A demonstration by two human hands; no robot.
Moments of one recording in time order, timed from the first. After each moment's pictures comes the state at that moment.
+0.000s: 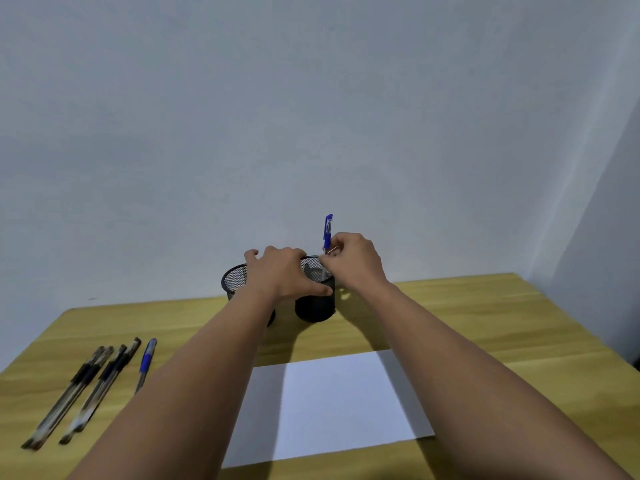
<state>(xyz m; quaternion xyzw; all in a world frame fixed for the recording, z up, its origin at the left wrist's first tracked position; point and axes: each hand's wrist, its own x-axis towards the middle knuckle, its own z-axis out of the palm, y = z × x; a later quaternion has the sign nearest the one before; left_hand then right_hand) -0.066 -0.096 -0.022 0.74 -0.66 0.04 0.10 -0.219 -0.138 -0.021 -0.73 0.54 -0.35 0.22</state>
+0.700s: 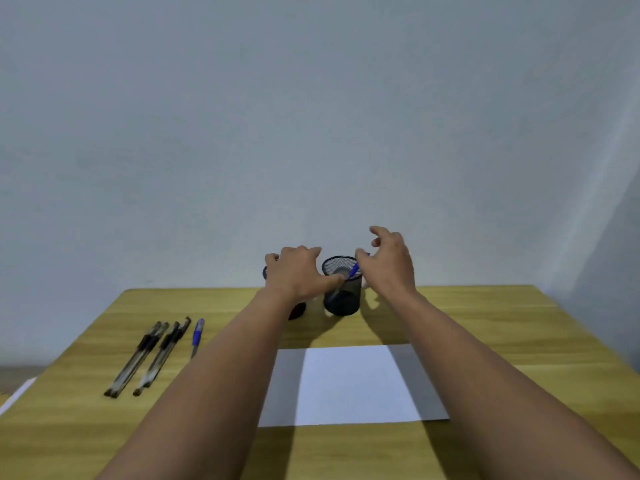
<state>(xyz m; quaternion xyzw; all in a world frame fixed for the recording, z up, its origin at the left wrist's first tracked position) -0.056 -0.044 -0.005 0.75 -0.64 0.02 0.17 -0.225 -0.096 -0.007 -0.70 0.54 -0.43 0.20</state>
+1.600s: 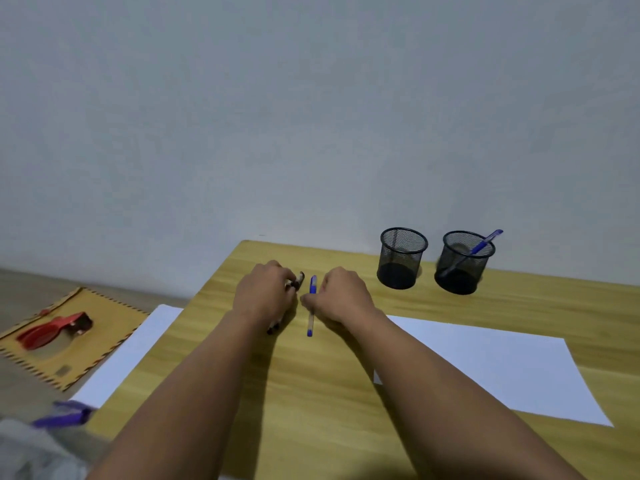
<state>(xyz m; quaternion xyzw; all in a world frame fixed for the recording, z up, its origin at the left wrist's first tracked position) 0.147 0.116 -0.082 0.83 -0.53 0.04 0.15 0.010 0.030 -0.088 -0.83 0.47 -0.13 0.27</state>
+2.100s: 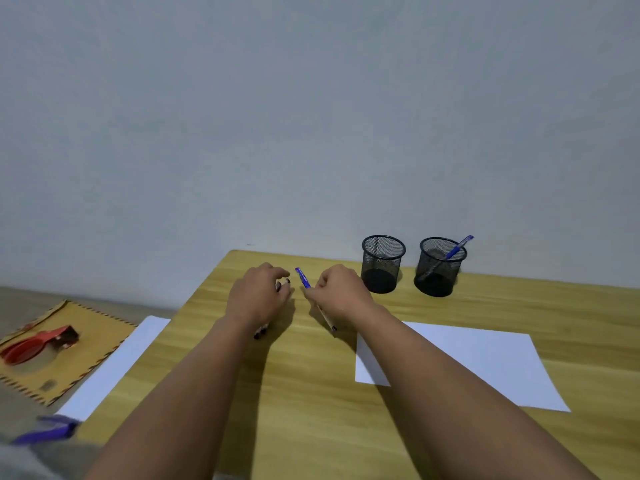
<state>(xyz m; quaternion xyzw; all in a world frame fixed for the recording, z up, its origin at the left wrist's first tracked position) 0.132 0.120 -0.069 0.81 -0.53 0.03 0.23 -0.023 0.030 -0.056 -0.83 0.45 -0.16 0.30</state>
